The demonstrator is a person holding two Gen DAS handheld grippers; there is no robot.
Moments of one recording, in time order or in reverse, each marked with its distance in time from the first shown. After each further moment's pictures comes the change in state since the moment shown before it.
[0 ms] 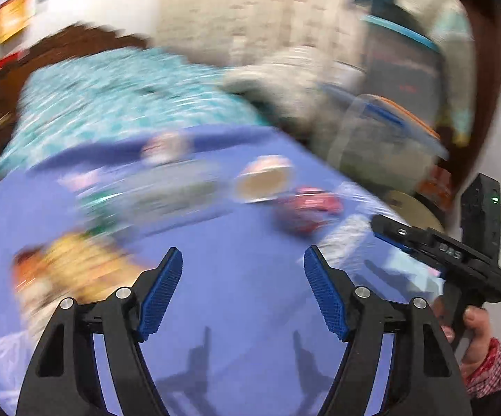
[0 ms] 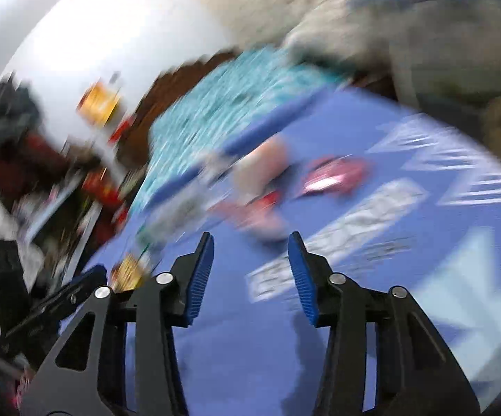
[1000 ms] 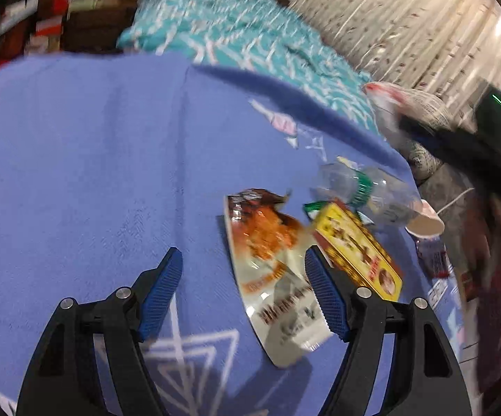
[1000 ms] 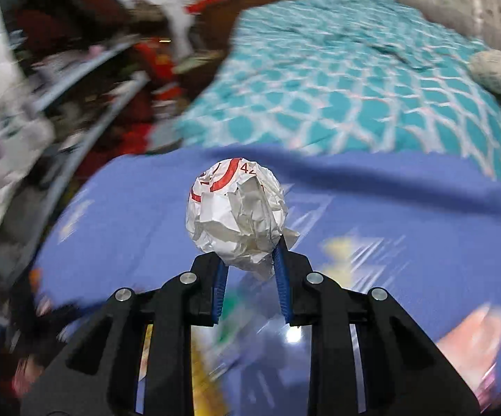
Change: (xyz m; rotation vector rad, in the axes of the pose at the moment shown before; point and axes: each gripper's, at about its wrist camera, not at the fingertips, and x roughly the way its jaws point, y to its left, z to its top) left arm -0.004 0.231 -0.025 -0.491 0.158 0.114; right arm 0.227 0.217 0.087 -0.474 0.395 0.144
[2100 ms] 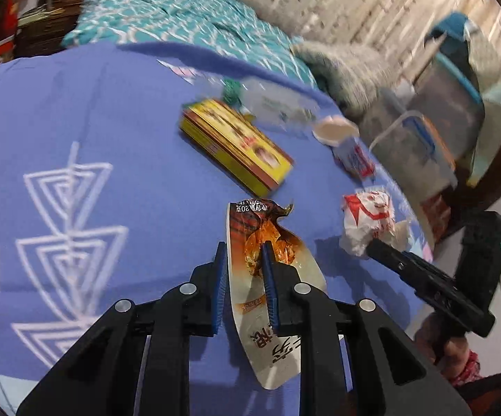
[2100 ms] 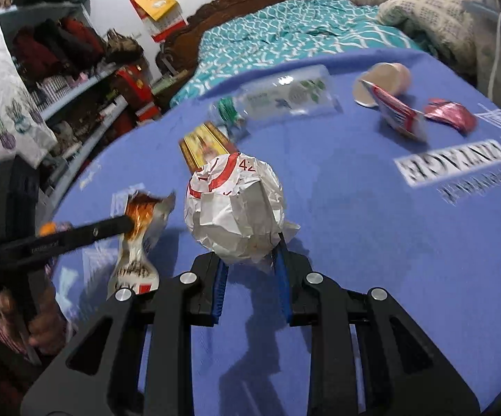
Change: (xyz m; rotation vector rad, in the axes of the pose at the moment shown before) left arm -0.056 -0.094 -0.134 0.202 0.054 -0.110; right arm -0.135 0.029 -0.289 0.192 -0.114 -0.140
